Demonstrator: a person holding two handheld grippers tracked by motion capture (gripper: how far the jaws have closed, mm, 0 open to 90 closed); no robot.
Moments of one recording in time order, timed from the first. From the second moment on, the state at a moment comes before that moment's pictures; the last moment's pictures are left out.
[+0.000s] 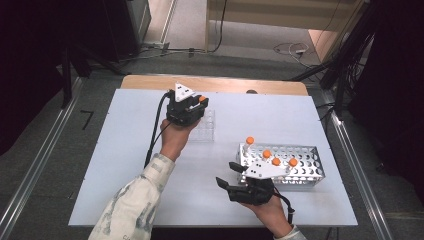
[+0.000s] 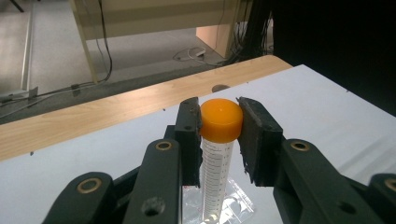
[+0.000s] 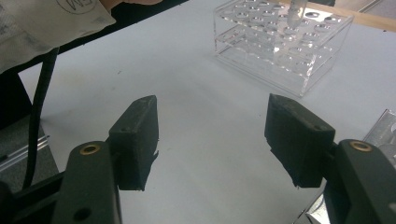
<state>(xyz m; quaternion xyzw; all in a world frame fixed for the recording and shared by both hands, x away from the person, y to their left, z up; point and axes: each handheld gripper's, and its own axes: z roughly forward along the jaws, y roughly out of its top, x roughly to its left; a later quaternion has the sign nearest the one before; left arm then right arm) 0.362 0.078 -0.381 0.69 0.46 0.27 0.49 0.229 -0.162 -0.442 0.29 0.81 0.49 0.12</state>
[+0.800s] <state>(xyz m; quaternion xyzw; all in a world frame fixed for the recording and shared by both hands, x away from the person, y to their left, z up) 0.354 0.073 -0.419 0.69 0.46 0.28 0.47 0.228 -0.161 -0.443 0.29 0.81 0.49 0.12</state>
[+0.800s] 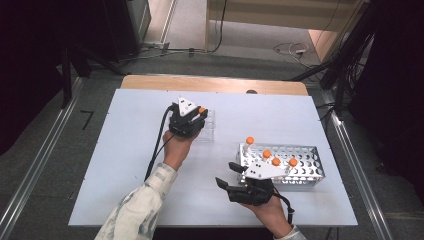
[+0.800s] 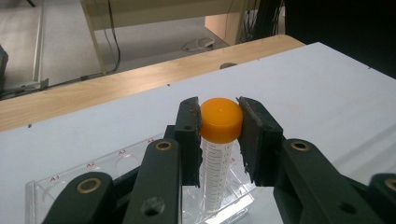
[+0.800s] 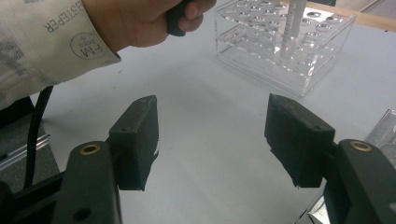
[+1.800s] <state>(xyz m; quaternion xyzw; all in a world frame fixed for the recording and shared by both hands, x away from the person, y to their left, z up) 0.332 0.075 -0.417 0.69 0.47 0.26 0.49 0.223 -0.166 -0.440 0.29 0.81 0.50 0.12</state>
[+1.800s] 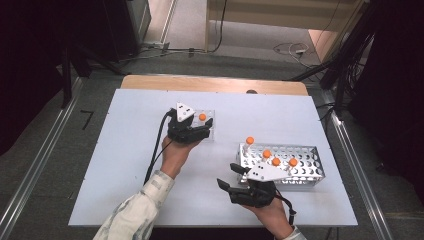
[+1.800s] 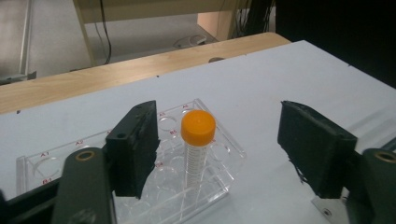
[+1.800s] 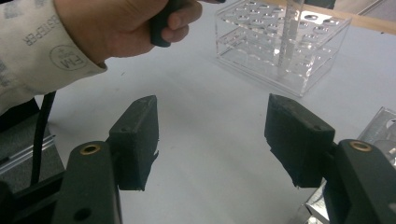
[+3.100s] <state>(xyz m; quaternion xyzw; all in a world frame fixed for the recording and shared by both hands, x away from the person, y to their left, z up) 0.265 0.115 -0.442 0.69 0.47 0.23 0.50 0.187 -0.283 -0.439 0.39 0.74 0.49 0.23</state>
